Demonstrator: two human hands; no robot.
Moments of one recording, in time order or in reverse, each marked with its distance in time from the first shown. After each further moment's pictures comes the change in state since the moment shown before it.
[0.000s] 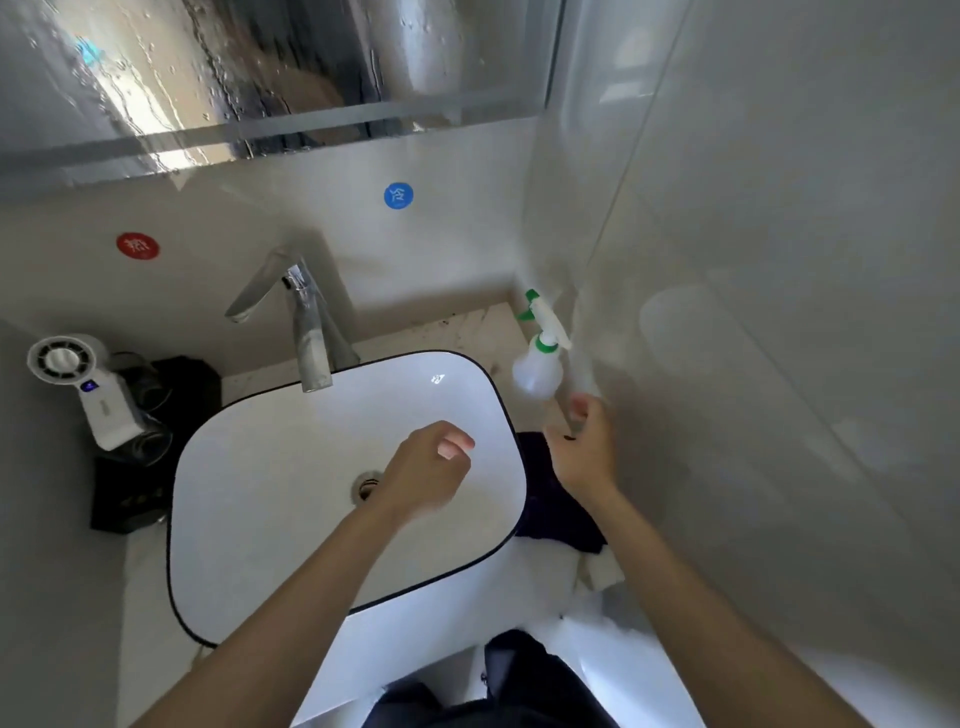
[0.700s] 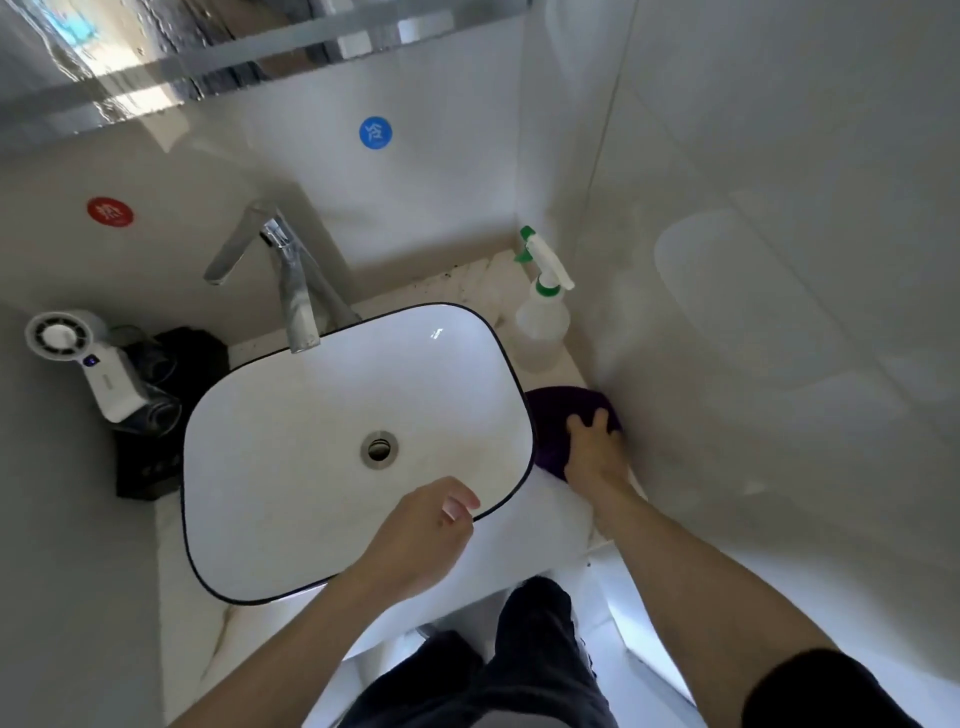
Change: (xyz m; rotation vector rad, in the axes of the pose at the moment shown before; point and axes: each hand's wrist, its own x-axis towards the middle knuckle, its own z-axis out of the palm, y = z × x) left_hand -0.061 -0.053 0.046 0.118 -0.118 -0.083; right_hand 0.004 0.116 0.023 -0.921 -0.301 0.035
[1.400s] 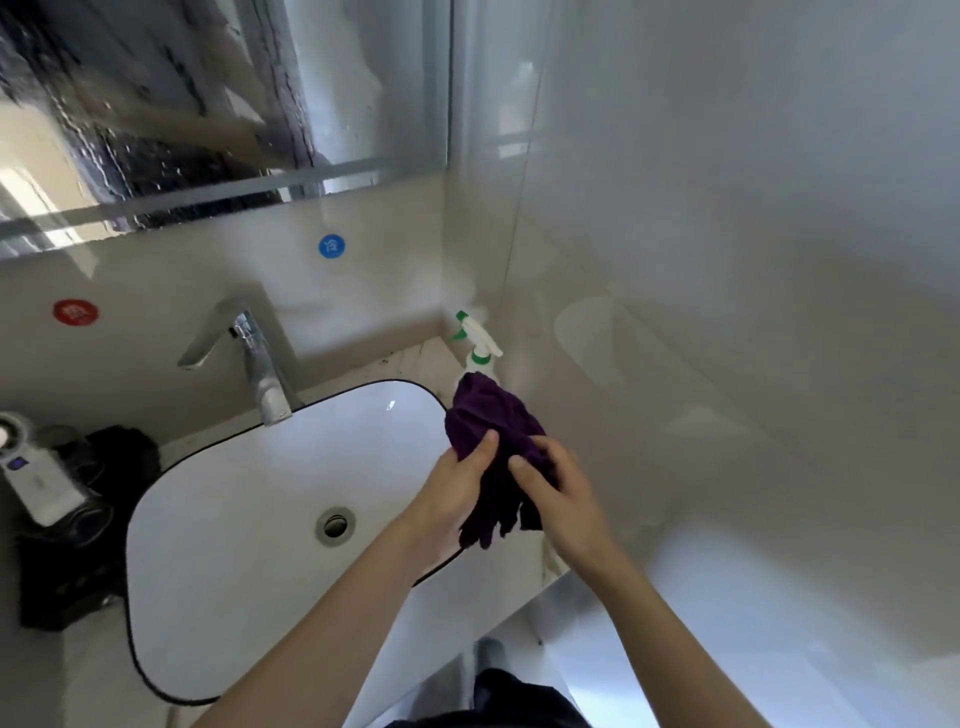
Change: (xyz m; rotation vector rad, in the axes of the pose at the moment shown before) left_hand -0.014 0.092 -0.011 -0.762 -0.286 0.215; right_hand -0.191 -0.058 -0.126 1.180 0.253 -0.127
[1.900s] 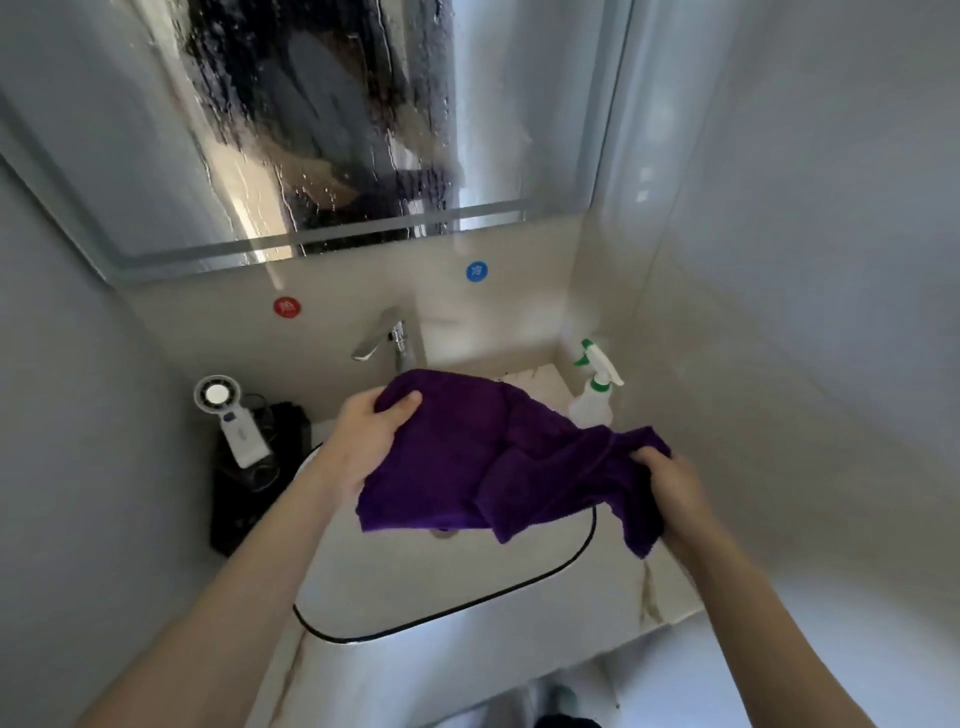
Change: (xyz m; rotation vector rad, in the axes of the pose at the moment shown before) left_hand -0.093 0.077 -0.151 0.166 0.583 0.223; right_hand 0.041 -0.021 0.018 0.181 0.056 0.239
